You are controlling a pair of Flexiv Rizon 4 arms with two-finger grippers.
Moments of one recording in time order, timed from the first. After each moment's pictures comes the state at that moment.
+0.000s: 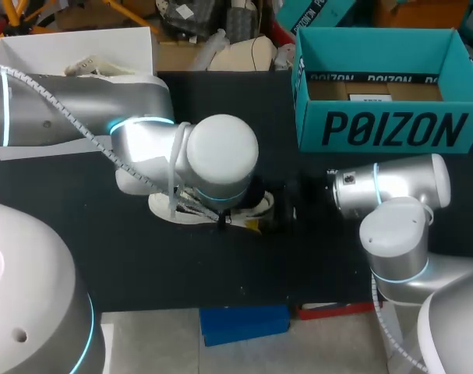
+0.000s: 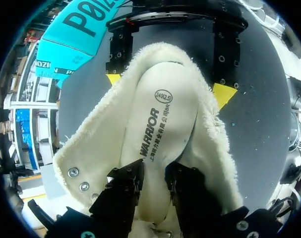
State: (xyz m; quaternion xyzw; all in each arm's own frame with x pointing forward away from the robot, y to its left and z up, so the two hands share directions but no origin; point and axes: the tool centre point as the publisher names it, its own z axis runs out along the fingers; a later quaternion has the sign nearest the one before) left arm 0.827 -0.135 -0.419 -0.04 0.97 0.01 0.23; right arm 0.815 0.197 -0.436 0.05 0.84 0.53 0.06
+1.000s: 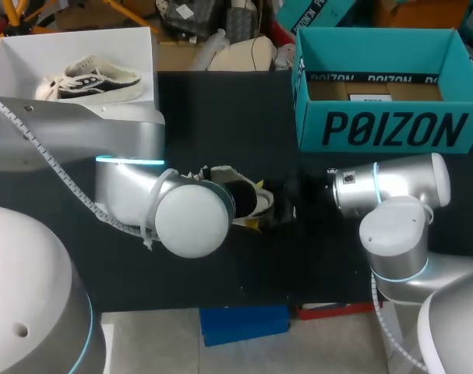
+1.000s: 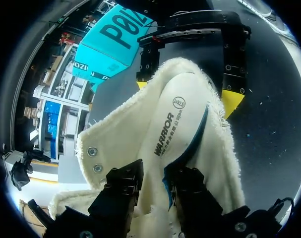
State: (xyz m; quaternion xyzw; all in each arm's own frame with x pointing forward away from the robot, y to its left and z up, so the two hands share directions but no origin) left arm 0.832 -0.136 -0.409 -0.08 0.93 -0.07 0.36; right arm 0.817 0.197 -0.436 0.05 0.84 0.53 0.06
